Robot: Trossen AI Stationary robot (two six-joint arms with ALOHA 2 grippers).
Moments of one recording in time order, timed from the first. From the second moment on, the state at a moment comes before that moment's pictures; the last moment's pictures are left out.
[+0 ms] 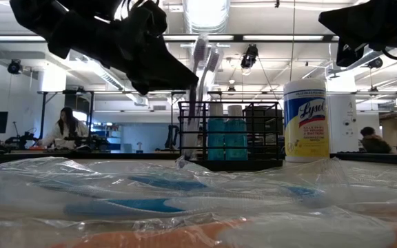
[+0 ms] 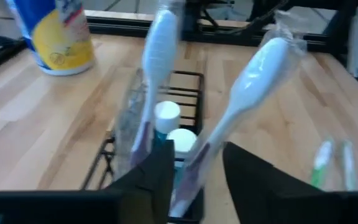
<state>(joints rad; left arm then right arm) -0.17 1.51 0.67 0.52 -0.23 -0.16 0.46 0.84 0.04 1.03 0.50 -0.03</state>
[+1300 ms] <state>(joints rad) -0.21 0.32 0.16 0.02 -0.25 -0.08 0.46 0.84 0.04 1.02 0.50 -0.02</state>
